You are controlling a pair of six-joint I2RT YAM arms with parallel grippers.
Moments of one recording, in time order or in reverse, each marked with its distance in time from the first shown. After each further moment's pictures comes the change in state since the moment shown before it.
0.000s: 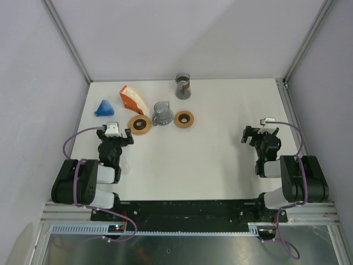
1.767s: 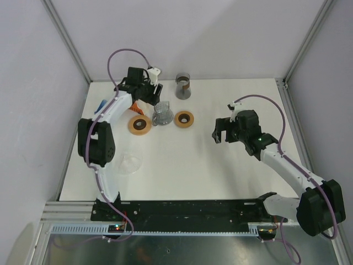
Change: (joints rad) left arm -0.208 0.502 1.508 -1.693 0.288 0.239; right arm 0.429 -0.293 0.566 -1.262 -0.098 0.179
